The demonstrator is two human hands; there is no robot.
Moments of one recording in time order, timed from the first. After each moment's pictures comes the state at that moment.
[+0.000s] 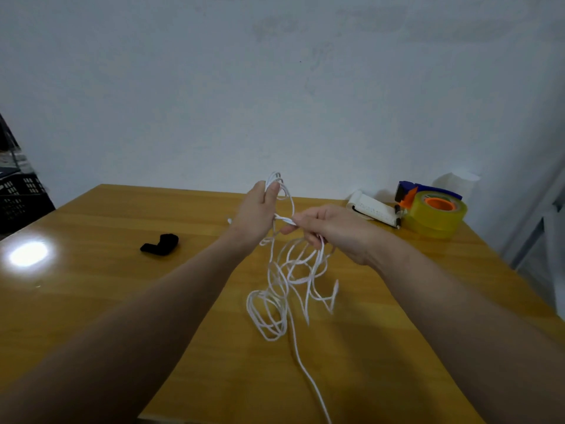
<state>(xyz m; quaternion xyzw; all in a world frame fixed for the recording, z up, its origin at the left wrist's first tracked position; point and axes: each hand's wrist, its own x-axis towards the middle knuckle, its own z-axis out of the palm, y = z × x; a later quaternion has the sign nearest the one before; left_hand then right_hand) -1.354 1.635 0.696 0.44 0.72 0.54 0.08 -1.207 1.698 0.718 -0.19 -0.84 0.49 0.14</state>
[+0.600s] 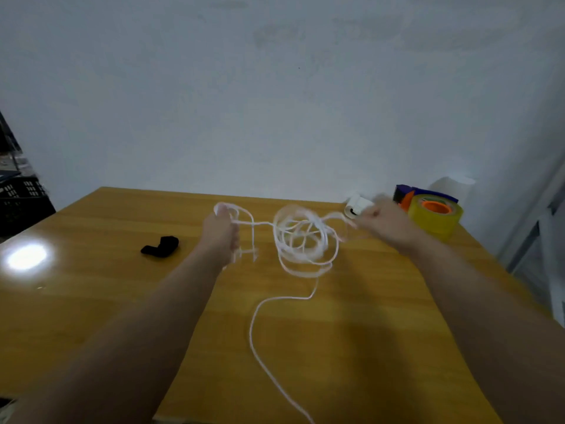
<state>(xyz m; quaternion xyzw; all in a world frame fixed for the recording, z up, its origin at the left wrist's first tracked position) -1.402 1.625 0.662 0.15 0.62 0.72 0.26 -1.158 1.777 0.698 -0.33 -0.85 0.33 0.26</state>
